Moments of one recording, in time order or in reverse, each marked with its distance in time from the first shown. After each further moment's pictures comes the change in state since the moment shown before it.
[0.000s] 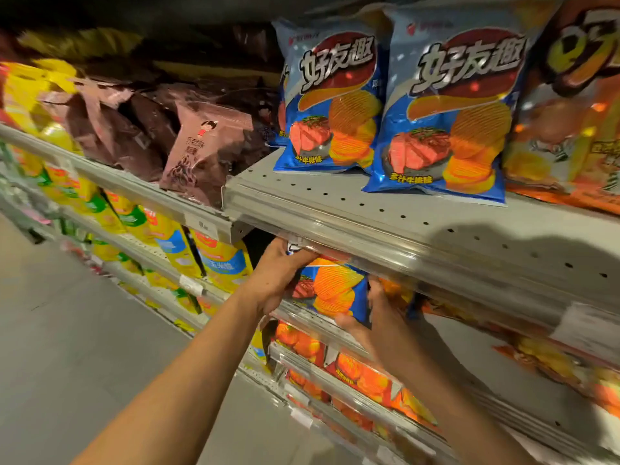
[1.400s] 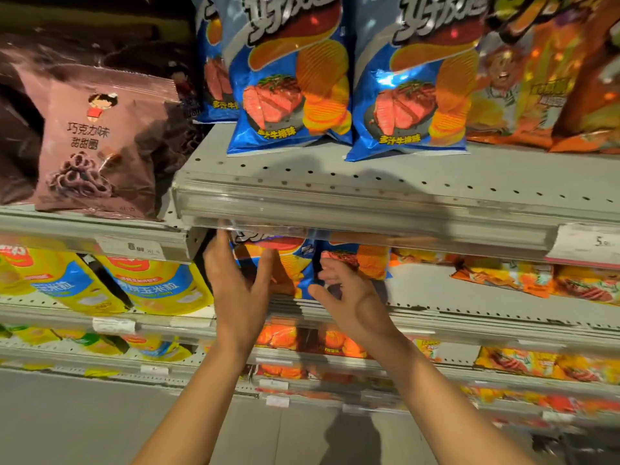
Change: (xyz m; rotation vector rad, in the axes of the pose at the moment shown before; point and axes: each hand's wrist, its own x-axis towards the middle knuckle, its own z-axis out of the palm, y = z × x) left_hand 0.007 -0.057 -0.043 0.452 0.212 0.387; right_hand 0.013 -0.021 0.063 0.177 0.248 0.171
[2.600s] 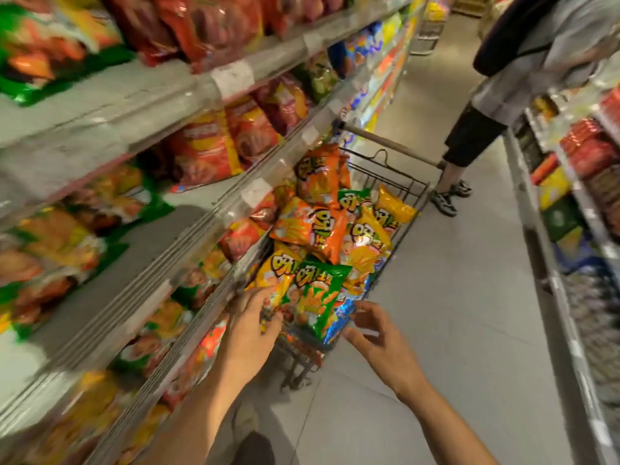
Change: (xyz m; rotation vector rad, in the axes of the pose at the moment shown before) left_hand -0.530 0.393 0.615 -0.243 -1.524 0.615; right_hand -0.524 0.378 -0.567 0.200 1.152 0.885
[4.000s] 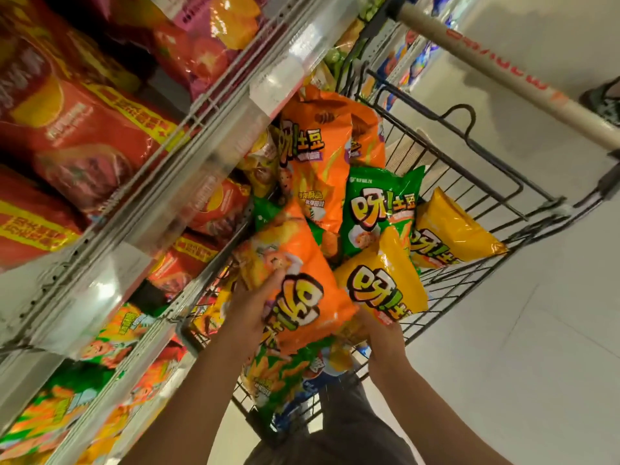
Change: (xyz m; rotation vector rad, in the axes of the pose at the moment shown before) left_hand 0.310 -0.012 0.177 -0.886 0.171 -1.162; right_hand 0.372 0.140 -0.045 0.543 0.078 0.840
